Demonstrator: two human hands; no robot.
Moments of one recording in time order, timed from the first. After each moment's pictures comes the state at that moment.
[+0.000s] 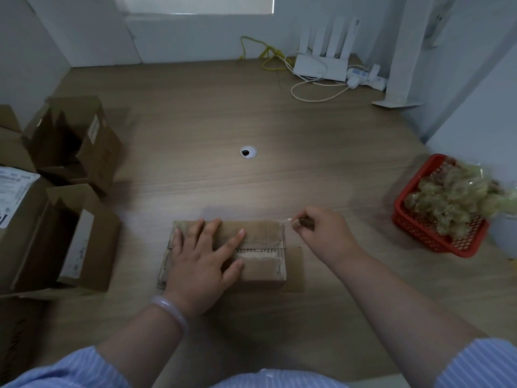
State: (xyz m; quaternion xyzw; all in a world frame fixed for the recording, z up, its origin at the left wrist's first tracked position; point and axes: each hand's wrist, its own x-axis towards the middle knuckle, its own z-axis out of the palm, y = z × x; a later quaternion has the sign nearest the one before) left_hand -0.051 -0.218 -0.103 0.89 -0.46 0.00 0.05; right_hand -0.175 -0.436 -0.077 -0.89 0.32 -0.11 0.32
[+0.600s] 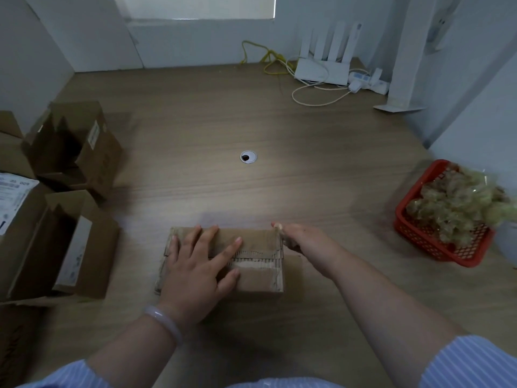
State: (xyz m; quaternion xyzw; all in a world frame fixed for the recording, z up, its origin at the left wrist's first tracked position) left_hand -0.049 -0.218 -0.100 0.88 -0.46 -0.02 0.04; right_hand -0.161 -0.441 -0.101 -0.69 0.37 0.06 0.62
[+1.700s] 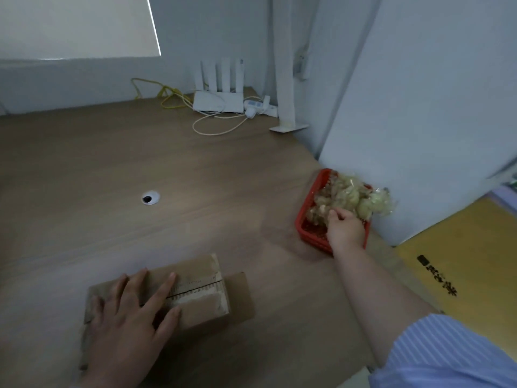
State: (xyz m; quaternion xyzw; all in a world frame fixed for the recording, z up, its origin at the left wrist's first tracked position) left_hand -0.077 -0.289 -0.102 0.89 -0.45 -0.06 0.00; right_hand -0.307 -0.612 -0.081 -0.55 0.68 -0.31 0.36
